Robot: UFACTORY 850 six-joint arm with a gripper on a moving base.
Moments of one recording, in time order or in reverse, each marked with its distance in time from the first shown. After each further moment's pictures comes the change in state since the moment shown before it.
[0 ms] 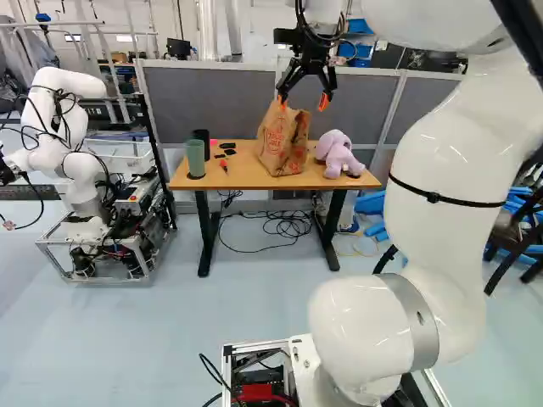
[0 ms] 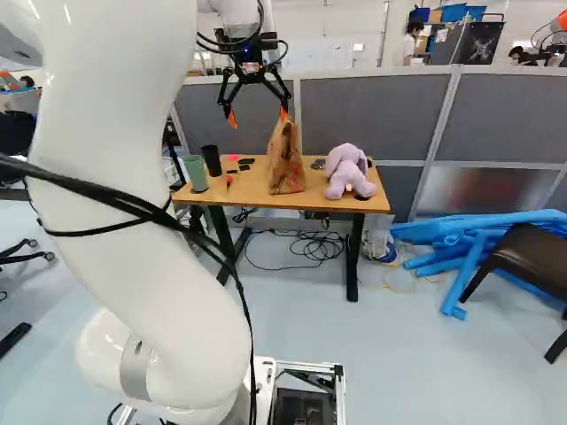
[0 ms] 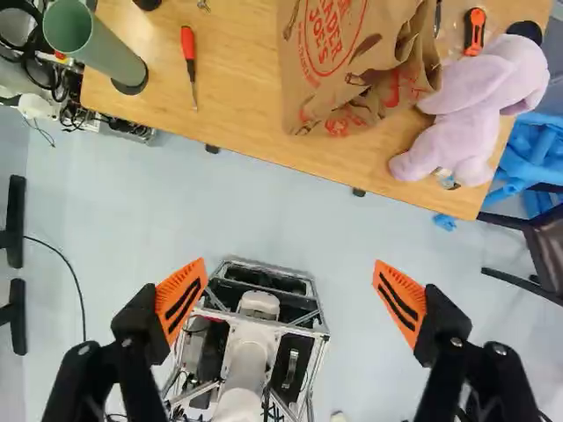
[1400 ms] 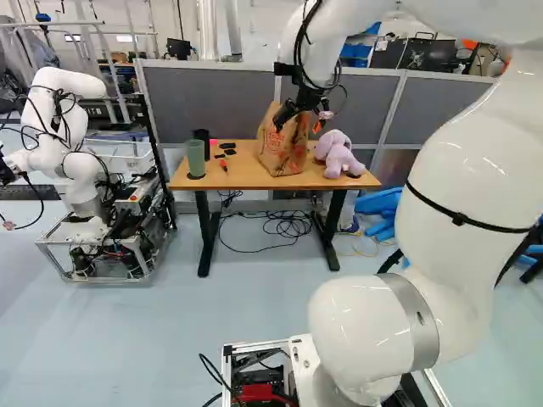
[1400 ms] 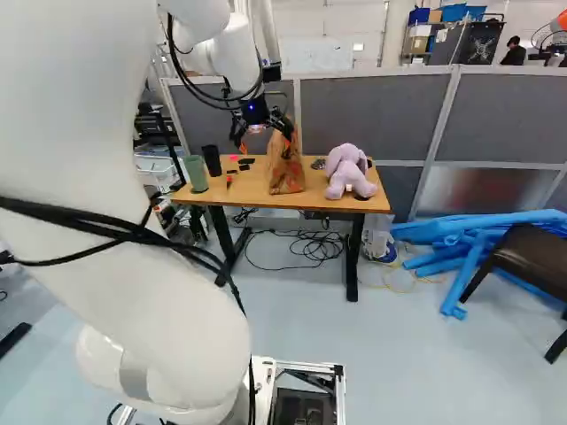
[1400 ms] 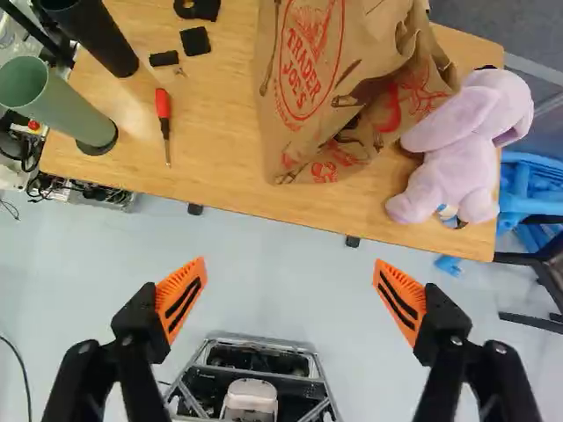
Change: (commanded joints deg) arm 0.4 7.7 25.7 -0.5 35.6 4.3
